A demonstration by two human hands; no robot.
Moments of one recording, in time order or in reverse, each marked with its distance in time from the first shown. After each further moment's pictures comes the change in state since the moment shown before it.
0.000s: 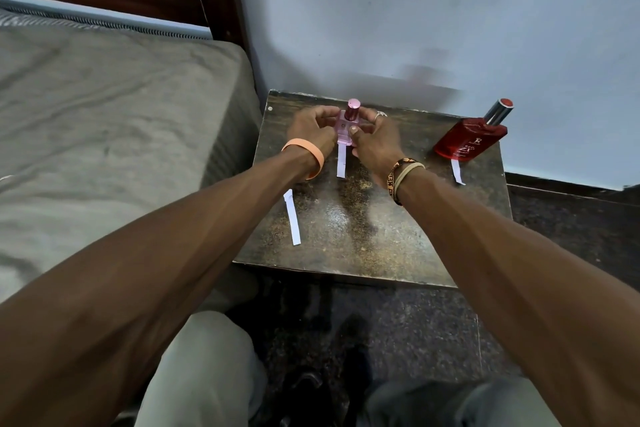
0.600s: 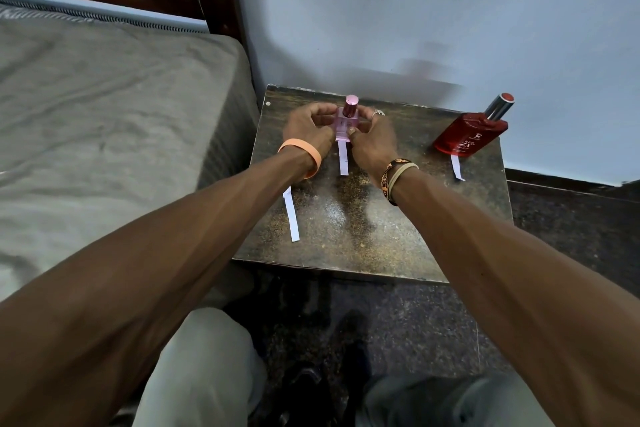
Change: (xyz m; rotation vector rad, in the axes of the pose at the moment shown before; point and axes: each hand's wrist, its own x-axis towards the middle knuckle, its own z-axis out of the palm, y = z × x) left_hand -0.010 0.001 -0.003 0.008 0.024 0.033; right_hand -0.008 -0.002 0.001 -0.122 0.039 -0.054
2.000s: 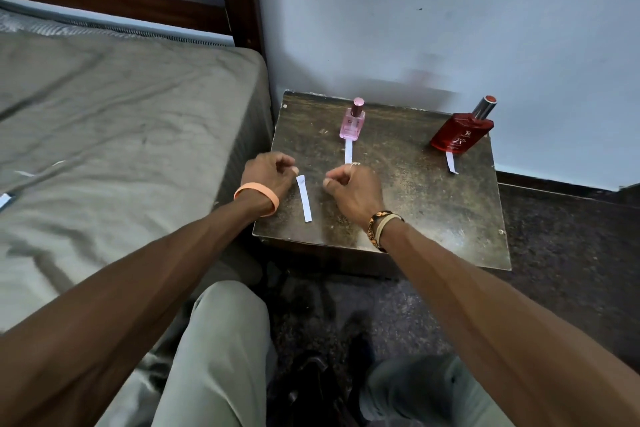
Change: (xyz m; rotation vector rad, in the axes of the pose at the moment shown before) left_hand -0.081 -0.036 -0.091 0.604 0.050 0.080; right_hand -0.109 0.015 0.008 -0.223 -0.138 -0.093
